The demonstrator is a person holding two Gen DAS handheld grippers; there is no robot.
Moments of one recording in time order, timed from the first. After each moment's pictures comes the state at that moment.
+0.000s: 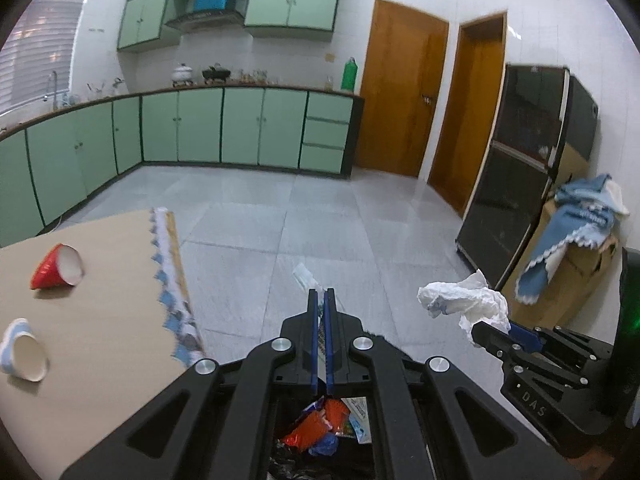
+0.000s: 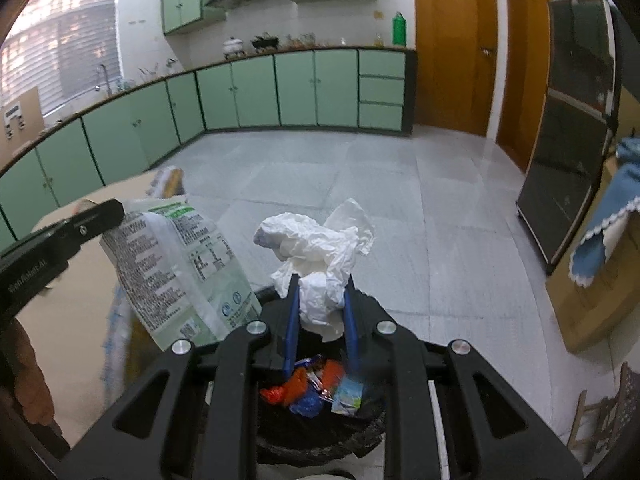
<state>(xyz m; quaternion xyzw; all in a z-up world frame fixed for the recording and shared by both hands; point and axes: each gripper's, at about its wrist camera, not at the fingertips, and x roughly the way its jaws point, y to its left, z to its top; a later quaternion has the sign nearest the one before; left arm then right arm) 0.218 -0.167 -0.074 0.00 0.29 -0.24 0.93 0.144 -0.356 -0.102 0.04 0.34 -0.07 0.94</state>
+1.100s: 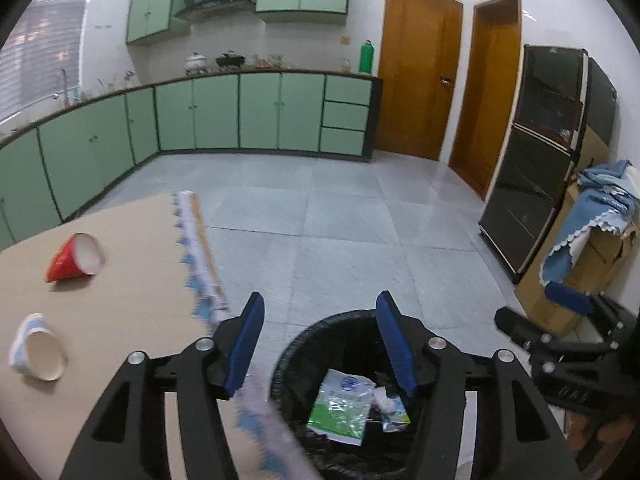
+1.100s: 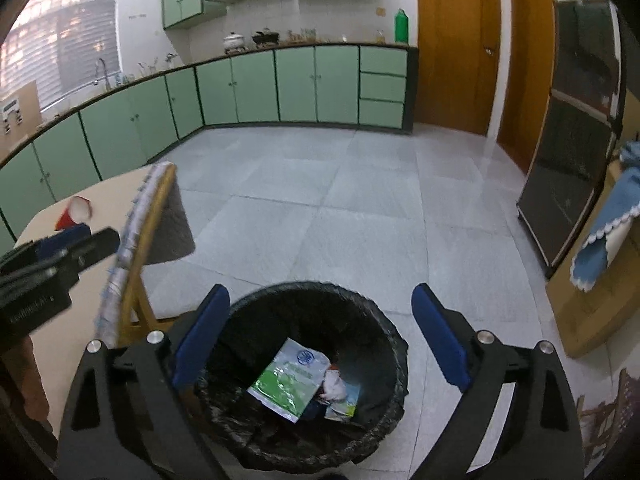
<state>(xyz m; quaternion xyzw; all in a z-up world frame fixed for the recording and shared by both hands) 0.224 -0.140 -0.077 0.02 0.30 -0.20 0.93 0.160 -0.341 -0.087 0.03 0.34 -0.07 0.94</state>
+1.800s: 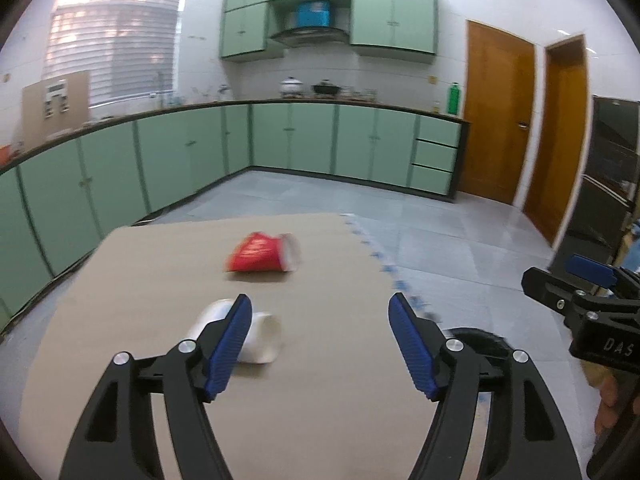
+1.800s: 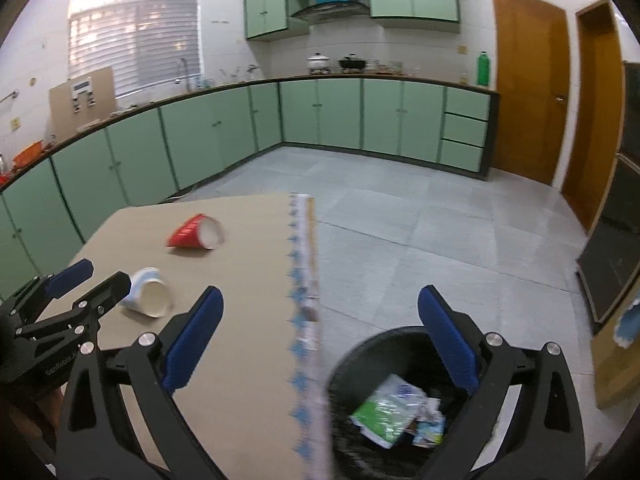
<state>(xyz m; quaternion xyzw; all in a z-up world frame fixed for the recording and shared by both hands) 0.181 0.055 -0.049 -0.01 0.26 -0.04 0.96 0.181 -0.162 -0.030 0.00 0.30 0.06 0.95</state>
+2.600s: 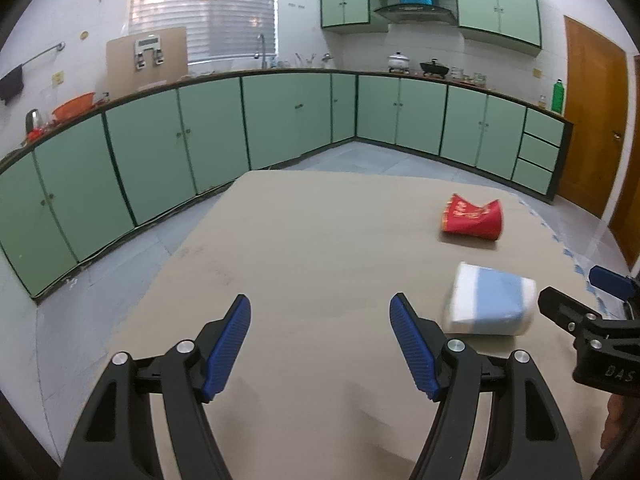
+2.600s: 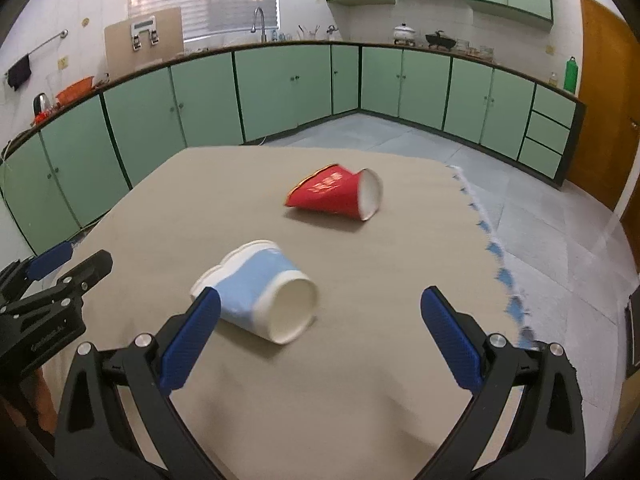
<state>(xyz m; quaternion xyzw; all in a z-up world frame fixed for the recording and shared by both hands) 0.196 0.230 -0.105 -0.03 0.31 0.12 0.94 0.243 0.026 -0.096 -0.05 0.35 0.17 0.92</state>
